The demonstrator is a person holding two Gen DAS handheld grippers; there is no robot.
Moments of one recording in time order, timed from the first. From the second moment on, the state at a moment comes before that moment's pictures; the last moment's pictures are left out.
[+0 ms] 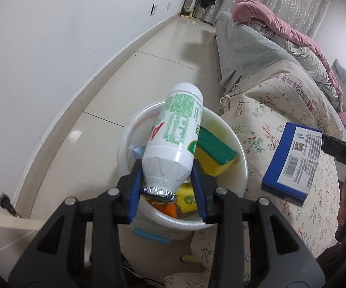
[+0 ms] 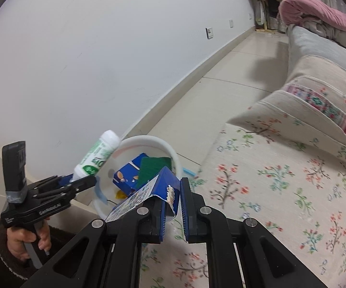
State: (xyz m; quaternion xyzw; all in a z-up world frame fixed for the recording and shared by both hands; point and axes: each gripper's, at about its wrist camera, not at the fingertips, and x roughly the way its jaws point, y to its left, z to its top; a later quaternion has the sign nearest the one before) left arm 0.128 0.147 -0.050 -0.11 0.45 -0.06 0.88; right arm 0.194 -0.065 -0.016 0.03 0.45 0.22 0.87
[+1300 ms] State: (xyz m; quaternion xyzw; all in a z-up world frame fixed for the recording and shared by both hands) left arm 0.102 0.199 -0.041 -0.15 0.47 -0.01 0.87; right arm 0.215 0.013 -0.038 -0.04 0.46 0.20 0.87
